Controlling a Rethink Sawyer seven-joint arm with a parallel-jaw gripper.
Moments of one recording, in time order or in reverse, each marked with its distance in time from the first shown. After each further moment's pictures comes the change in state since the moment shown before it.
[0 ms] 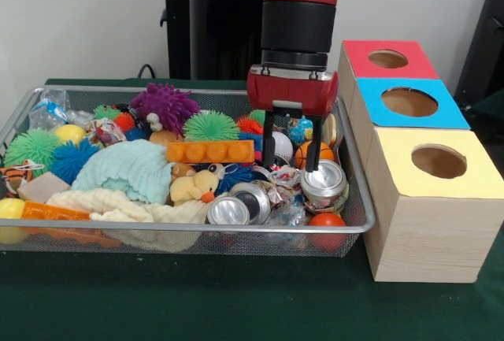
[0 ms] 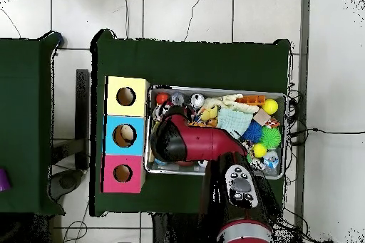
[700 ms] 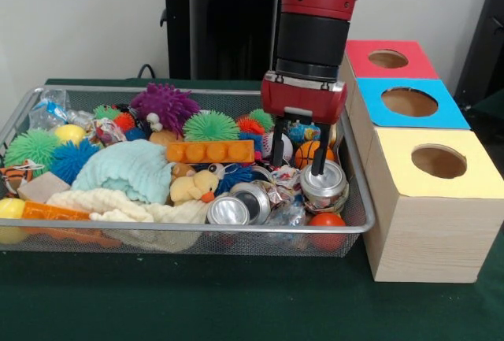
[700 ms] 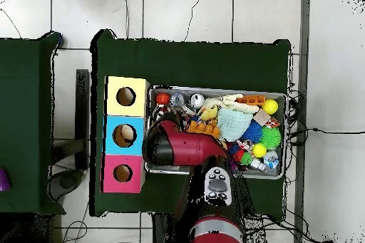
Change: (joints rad) arm 0.134 0.066 -0.126 0.000 0.106 -0.020 0.000
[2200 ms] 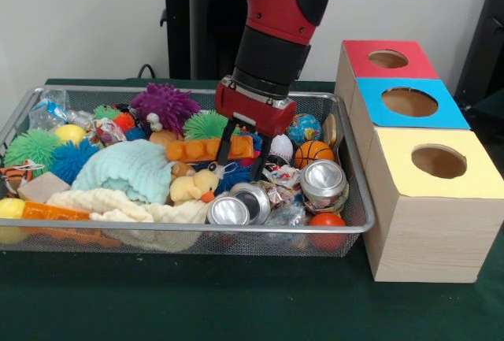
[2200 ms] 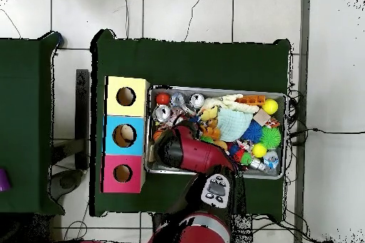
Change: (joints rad) arm 0.069 0.126 -0.187 -0.002 0.211 -0.027 0.001
